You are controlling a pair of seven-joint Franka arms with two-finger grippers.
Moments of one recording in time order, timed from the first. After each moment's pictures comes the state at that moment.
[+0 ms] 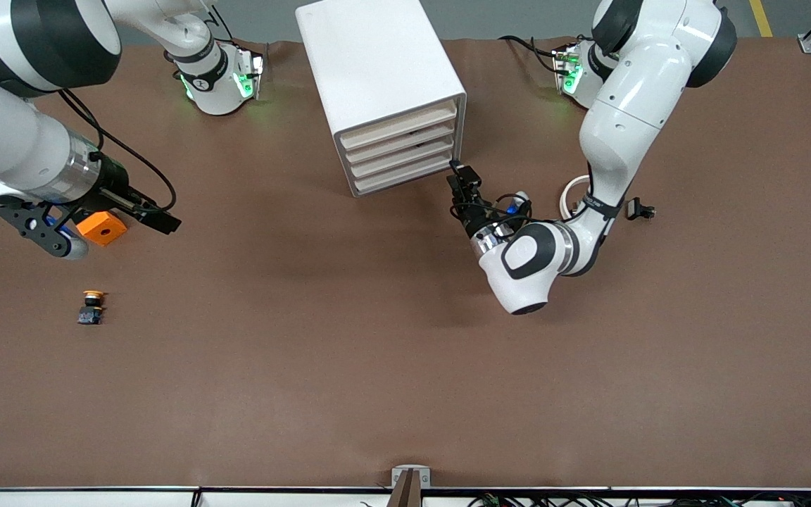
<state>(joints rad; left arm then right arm) -0.33 0.90 -0.19 -1.44 -0.82 1.23 -2.16 0.26 0.16 -0.06 -1.48 0.08 1.50 0.80</state>
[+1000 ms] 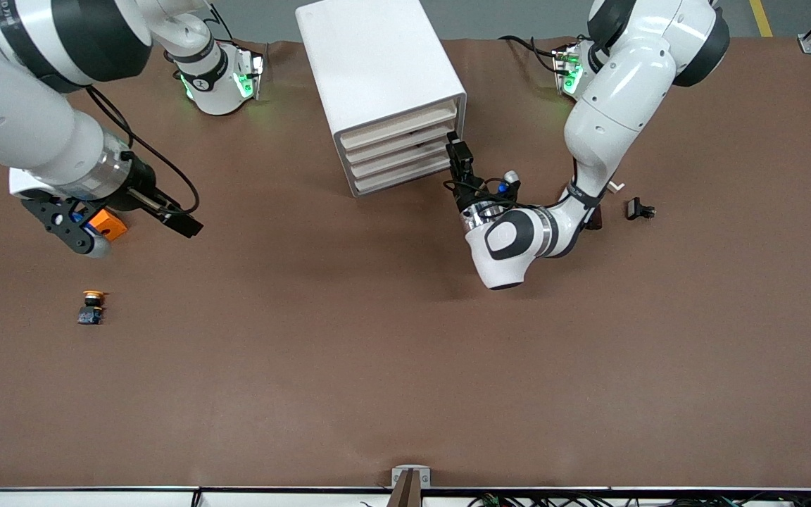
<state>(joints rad) -0.34 0.89 -0.23 -1.57 -0.84 1.20 -2.20 0.33 0.17 -0.06 -1.48 0.08 1.56 0.95</state>
